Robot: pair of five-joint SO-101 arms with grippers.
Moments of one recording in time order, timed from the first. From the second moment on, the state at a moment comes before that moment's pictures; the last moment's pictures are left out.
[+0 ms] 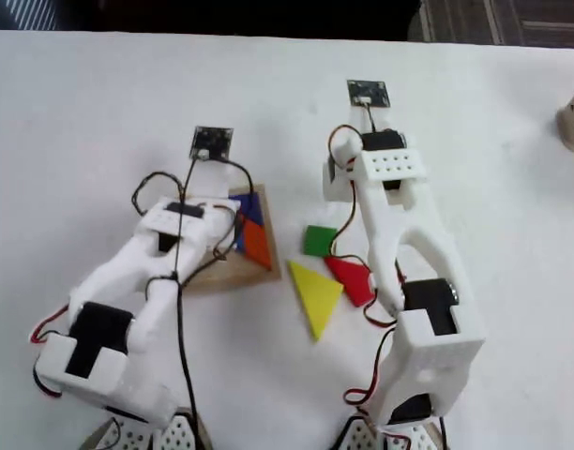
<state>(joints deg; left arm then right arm) 8.0 5.3 39.1 30.4 10.4 -10.9 16.7 -0.4 66.6 -3.7</state>
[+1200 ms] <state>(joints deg) -4.4 -3.1 43.5 24.5 10.4 -15.4 0.5 17.4 69.7 -12.4</state>
